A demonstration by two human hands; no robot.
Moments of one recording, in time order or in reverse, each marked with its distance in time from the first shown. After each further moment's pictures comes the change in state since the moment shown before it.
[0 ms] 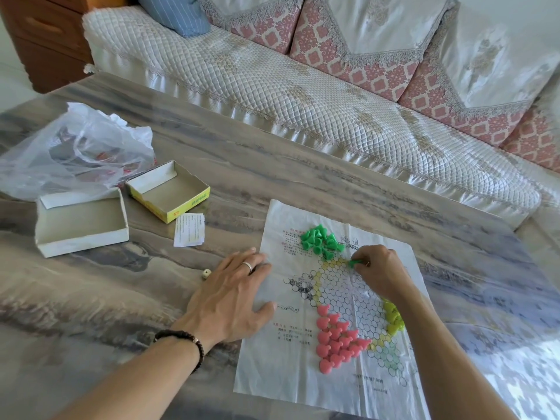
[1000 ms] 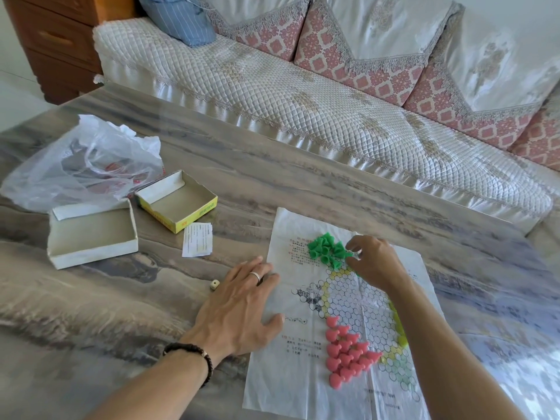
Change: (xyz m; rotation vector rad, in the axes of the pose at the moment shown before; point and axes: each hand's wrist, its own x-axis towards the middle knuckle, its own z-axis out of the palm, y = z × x) left_hand -0.002 0.004 -0.004 -0.026 -0.006 -0.020; right_hand 0.027 -0.025 -0.001 -0.060 0.017 -0.123
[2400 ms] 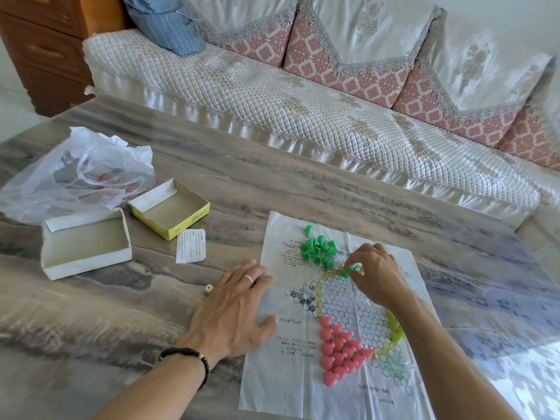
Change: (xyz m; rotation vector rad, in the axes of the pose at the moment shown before) left_hand 0.000 0.001 -0.002 0.001 0.036 0.013; right_hand -0.028 0.017 0.003 -0.129 0.031 -0.039
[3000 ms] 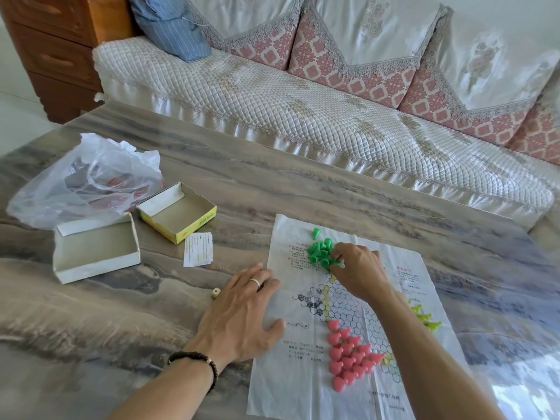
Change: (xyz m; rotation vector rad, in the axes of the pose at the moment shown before) left_hand 0.000 0.000 -0.001 0.019 0.004 0.003; right_hand 0.020 -0.042 0.010 0.072 -0.001 0.041
